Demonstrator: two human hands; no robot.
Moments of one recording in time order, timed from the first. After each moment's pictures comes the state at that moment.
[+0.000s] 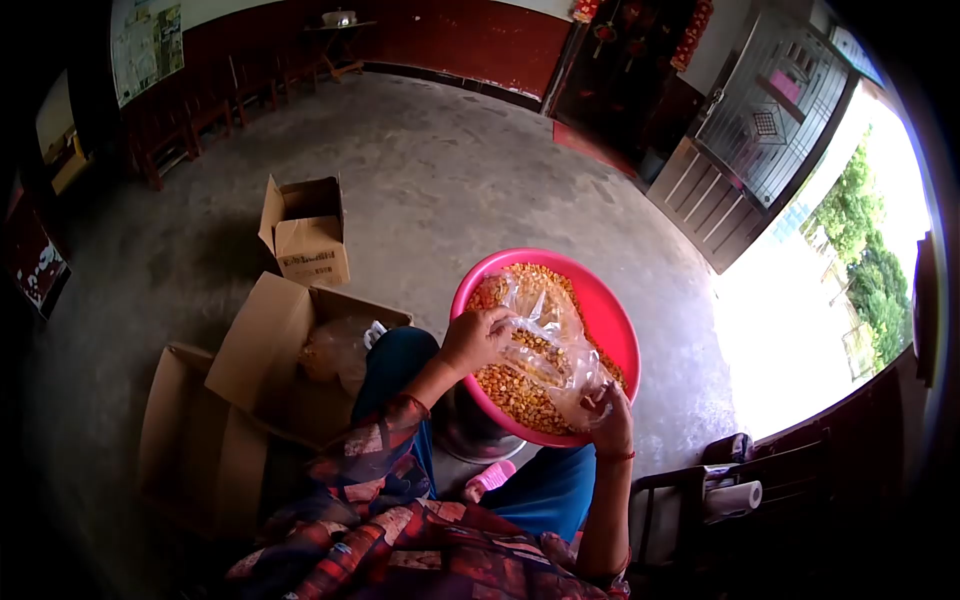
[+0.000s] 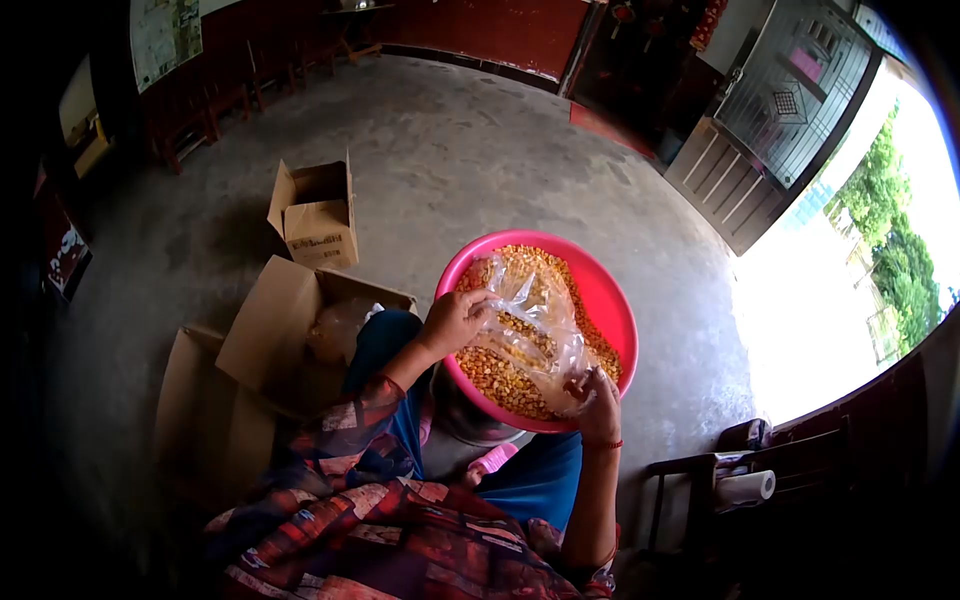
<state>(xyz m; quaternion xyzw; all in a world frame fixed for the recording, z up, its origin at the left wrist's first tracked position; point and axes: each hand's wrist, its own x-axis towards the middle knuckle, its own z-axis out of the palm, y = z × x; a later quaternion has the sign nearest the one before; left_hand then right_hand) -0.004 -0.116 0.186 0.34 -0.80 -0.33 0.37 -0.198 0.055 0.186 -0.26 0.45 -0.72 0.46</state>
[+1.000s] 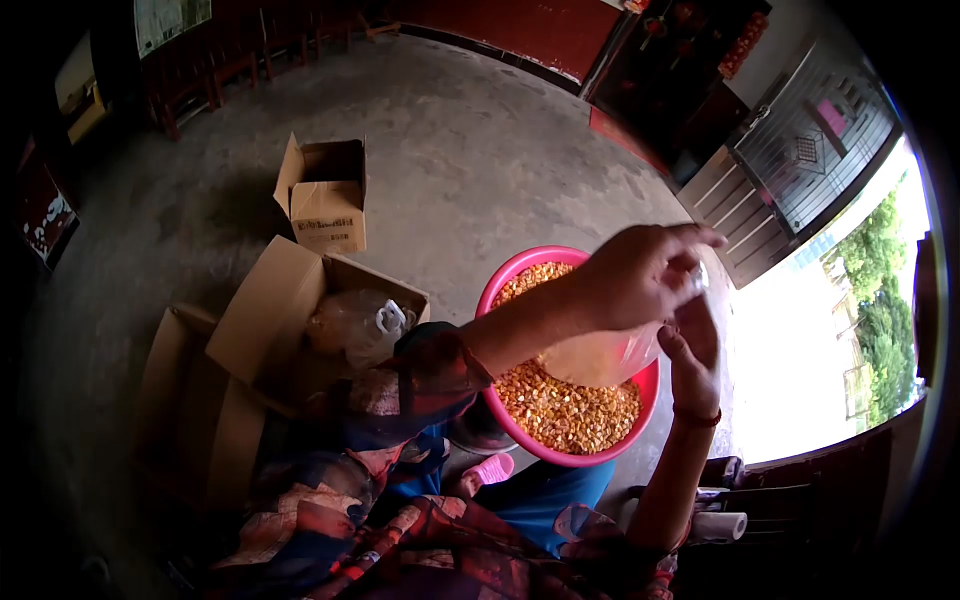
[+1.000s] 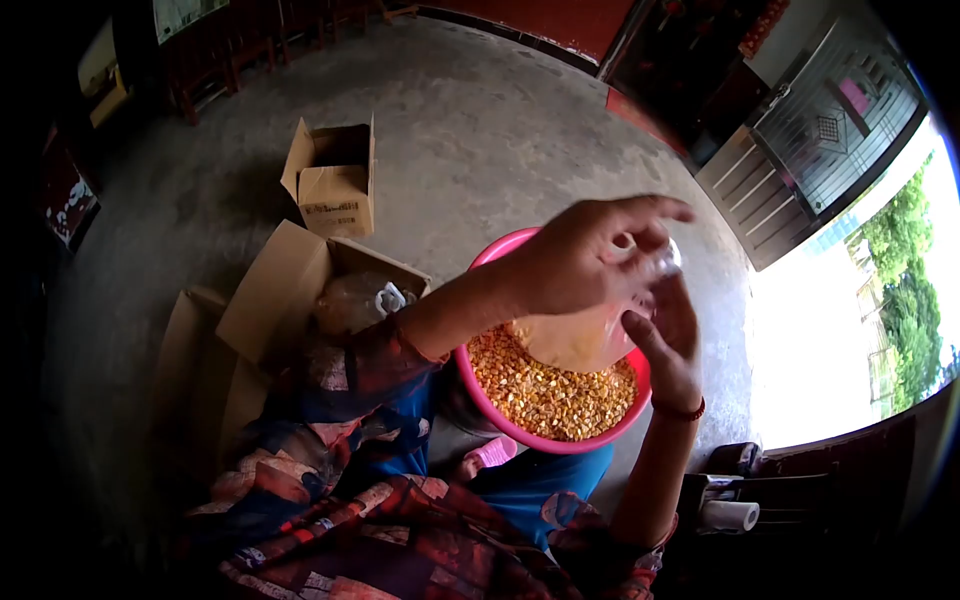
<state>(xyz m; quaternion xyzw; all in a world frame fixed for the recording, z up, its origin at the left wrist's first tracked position) -0.044 -0.125 0.363 -0.02 -0.72 -0.52 0.46 -0.172 -0.026 0.346 -0.60 0.46 -0.57 0.32</state>
